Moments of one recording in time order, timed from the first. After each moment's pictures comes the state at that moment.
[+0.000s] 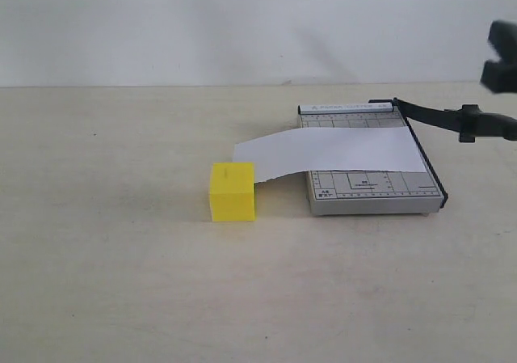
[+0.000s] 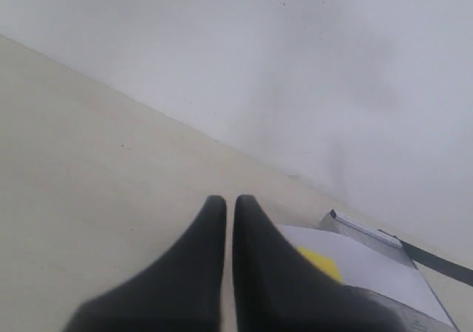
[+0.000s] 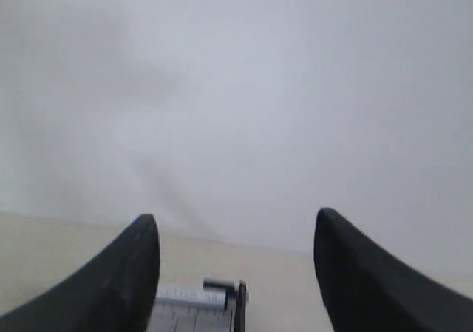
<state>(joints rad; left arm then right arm) 0.08 0.00 0.00 -0.97 0.25 0.44 0.07 1.07 -0.48 -0.12 -0.51 0.01</state>
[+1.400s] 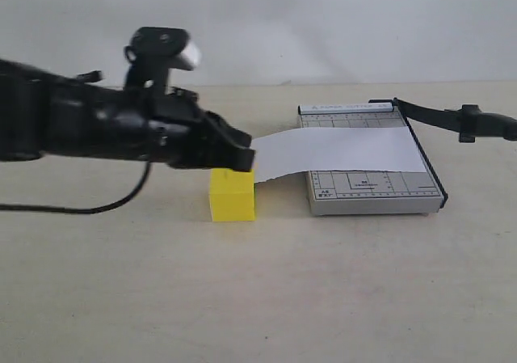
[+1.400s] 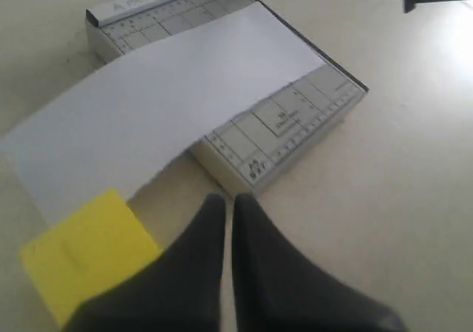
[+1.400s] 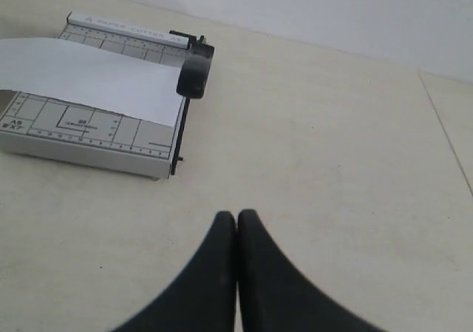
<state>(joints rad) -0.58 1.65 -0.93 -1.73 0.26 1.68 0.07 0.39 -0.39 -0.14 0.56 -0.11</state>
